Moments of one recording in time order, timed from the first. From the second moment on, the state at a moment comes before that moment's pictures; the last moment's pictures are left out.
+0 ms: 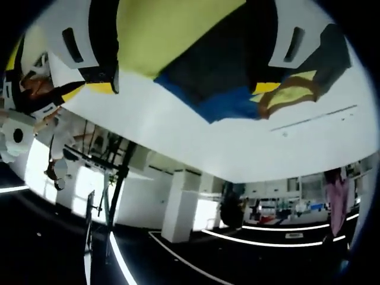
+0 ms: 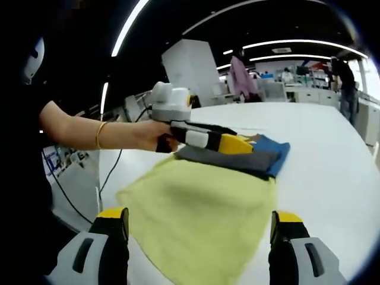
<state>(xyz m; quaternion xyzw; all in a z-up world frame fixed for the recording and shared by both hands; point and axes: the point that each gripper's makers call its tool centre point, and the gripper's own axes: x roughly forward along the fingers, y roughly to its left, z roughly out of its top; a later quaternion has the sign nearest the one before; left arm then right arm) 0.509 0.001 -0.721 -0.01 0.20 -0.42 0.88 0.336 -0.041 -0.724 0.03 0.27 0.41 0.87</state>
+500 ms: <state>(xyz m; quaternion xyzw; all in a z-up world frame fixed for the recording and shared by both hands) 0.470 0.067 -0.715 0.02 0.21 -0.43 0.88 0.330 -0.034 -0.716 -0.01 0.28 0.44 0.85</state>
